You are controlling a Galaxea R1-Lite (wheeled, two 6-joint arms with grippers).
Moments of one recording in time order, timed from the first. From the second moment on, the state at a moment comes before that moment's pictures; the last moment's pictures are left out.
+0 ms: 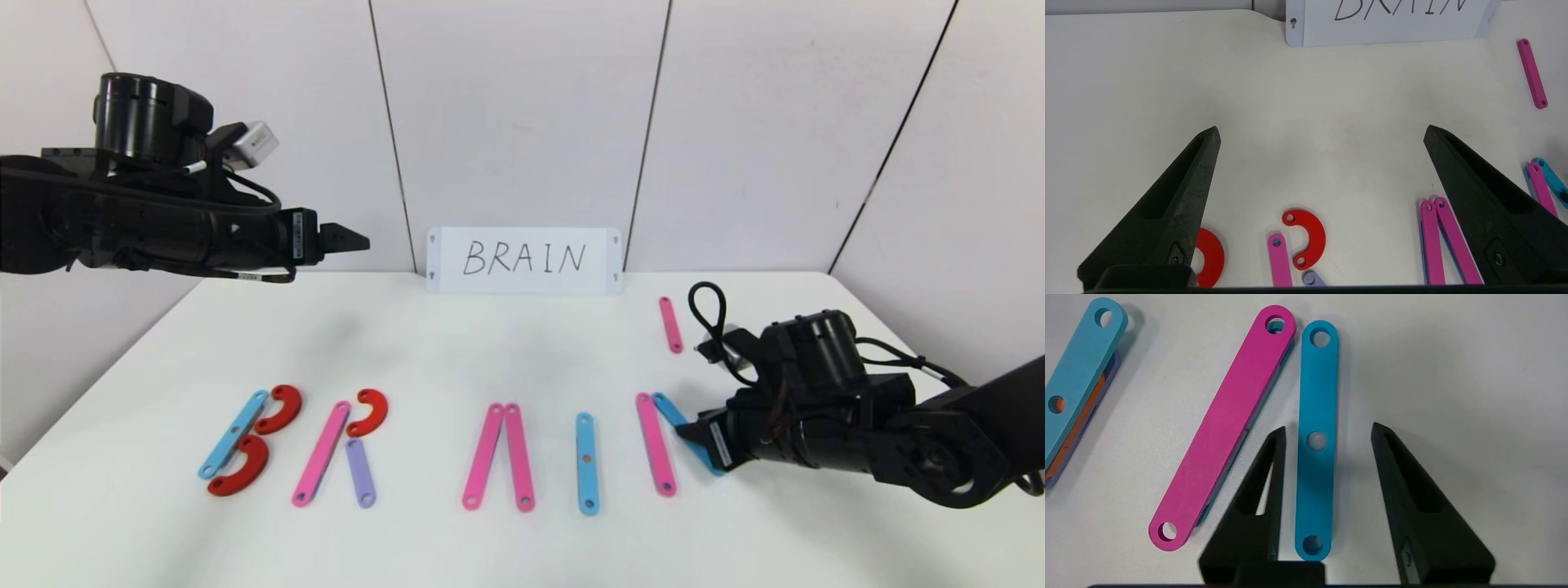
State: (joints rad) left arm -0.13 1.70 -1.34 0.09 -0.18 -0.12; right arm 0.34 1.89 -0.68 -0.43 0.11 -0.04
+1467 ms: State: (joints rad) left arm -0.15 1.70 -1.34 0.09 -0.18 -0.12; right arm 0.26 2.14 -1.15 -0.41 -0.02 0.03
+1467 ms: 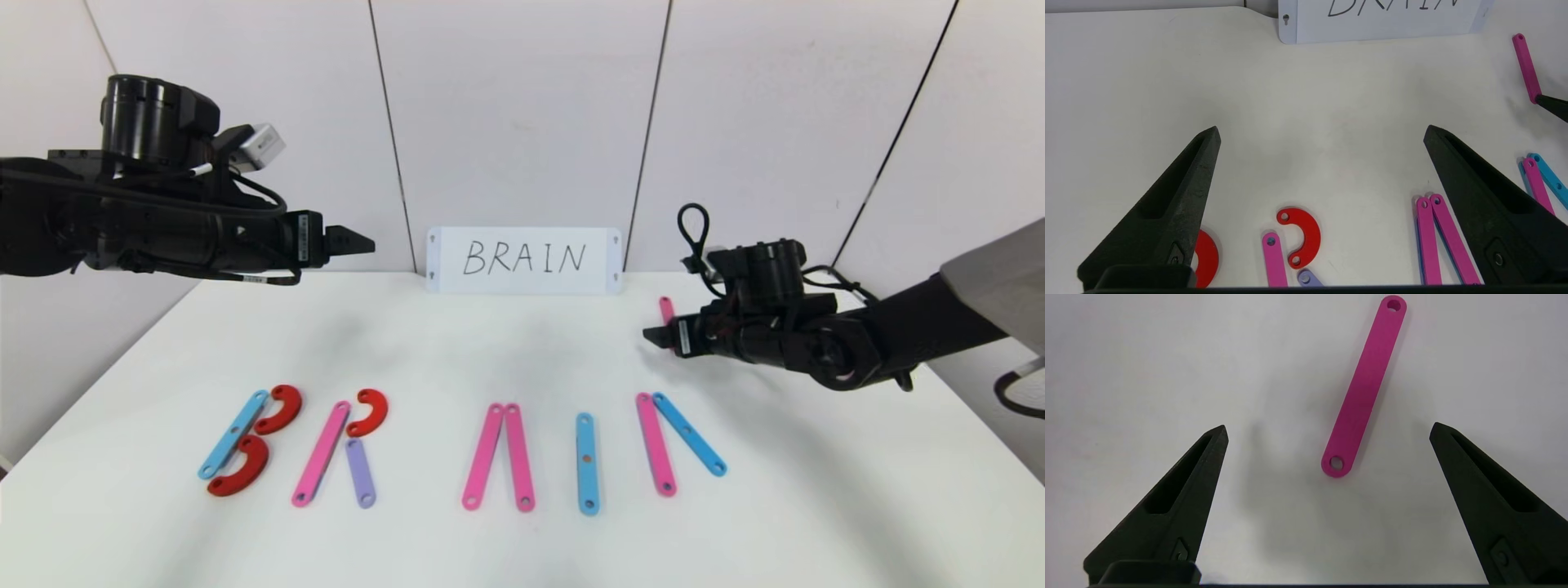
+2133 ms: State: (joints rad) left arm -0.15 1.70 -1.34 0.09 -0.18 -0.12; right arm 0.25 2.27 -1.28 -0.41 -0.02 0.03
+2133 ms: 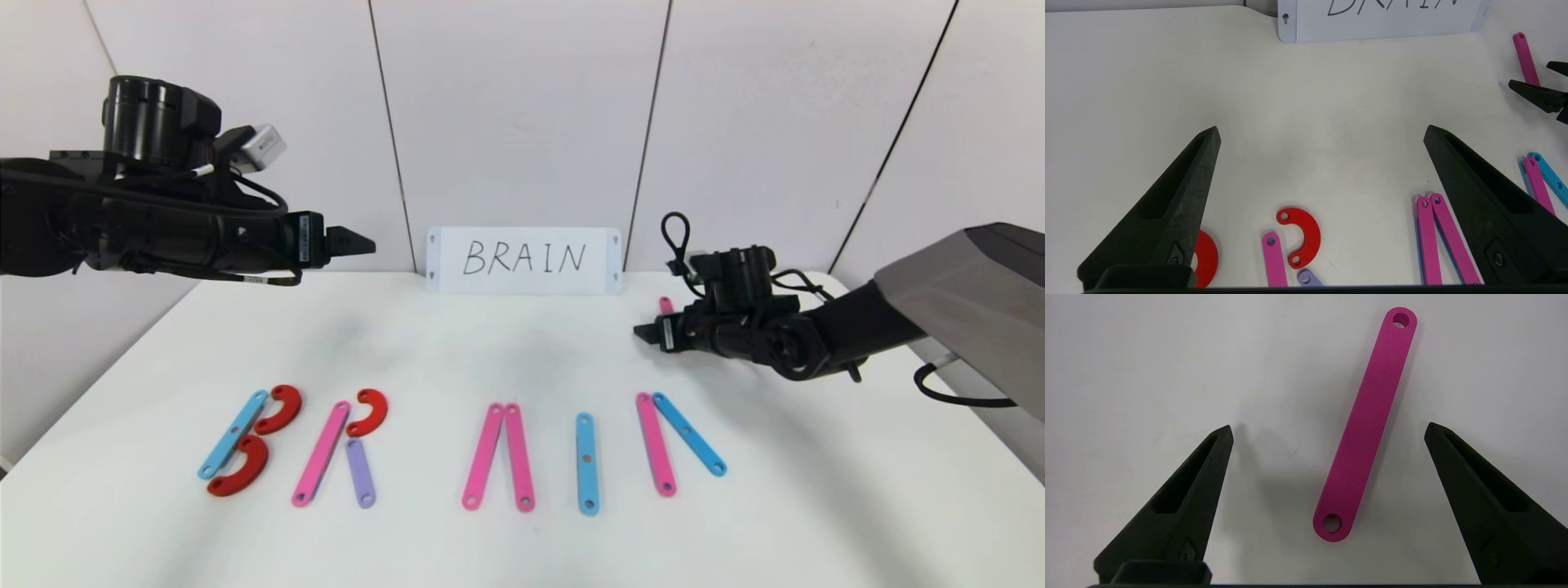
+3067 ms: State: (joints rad) left arm -0.15 1.71 -1.34 0.09 -0.18 -0.12; right arm 0.23 2.28 -1.27 -0.42 -0.02 0.05
